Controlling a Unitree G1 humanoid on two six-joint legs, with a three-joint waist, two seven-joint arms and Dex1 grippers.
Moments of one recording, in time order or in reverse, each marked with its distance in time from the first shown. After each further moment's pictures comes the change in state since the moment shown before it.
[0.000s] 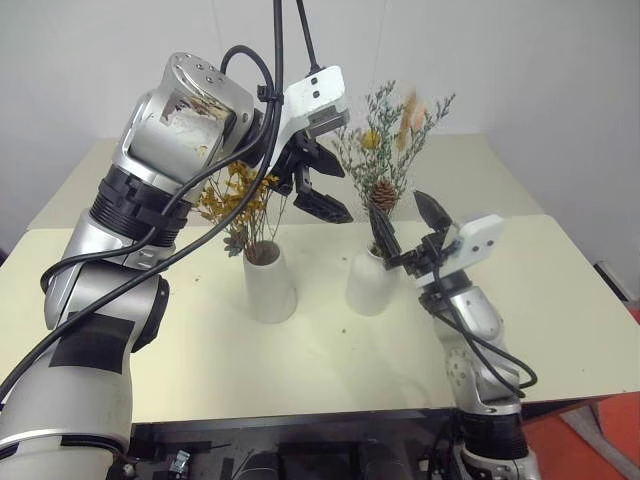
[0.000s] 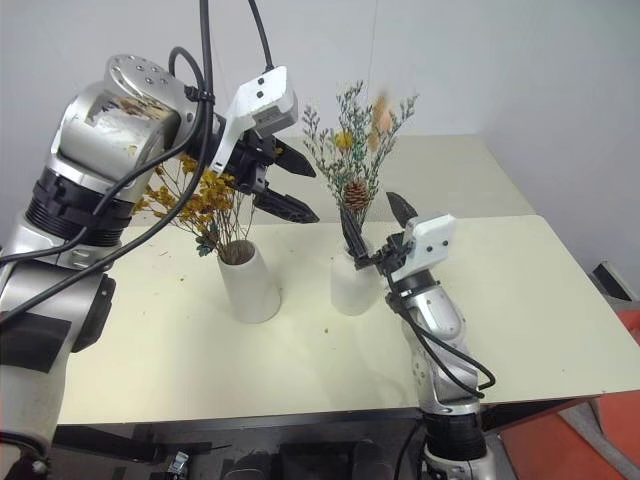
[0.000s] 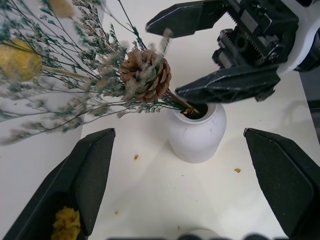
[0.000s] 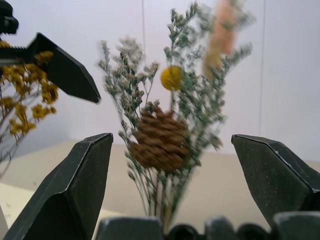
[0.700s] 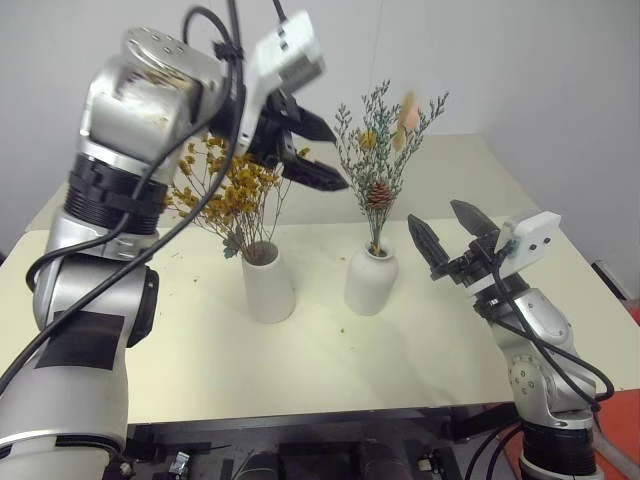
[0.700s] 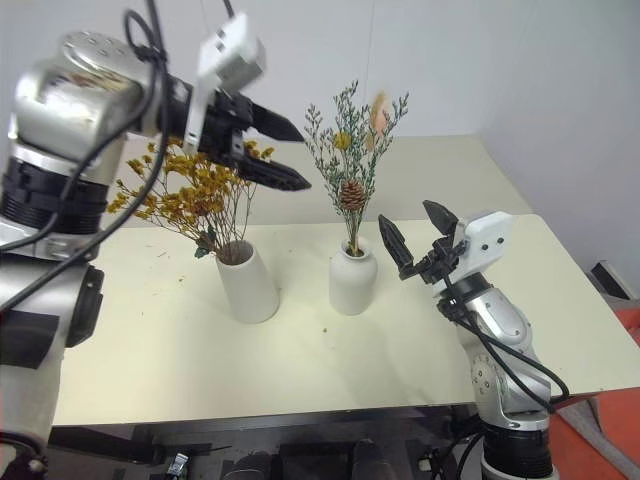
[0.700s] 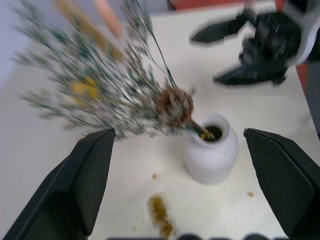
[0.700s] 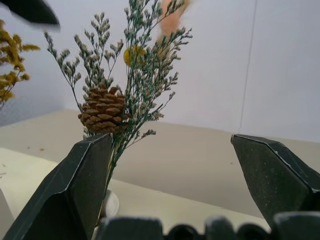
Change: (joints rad) left arm -0.052 0.052 0.192 0.042 -0.055 -0.023 0.032; right arm 0.024 -0.220 -0.133 -0.040 0.171 0.175 0.112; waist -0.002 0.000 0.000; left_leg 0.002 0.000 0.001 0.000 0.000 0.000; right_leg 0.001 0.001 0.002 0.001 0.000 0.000
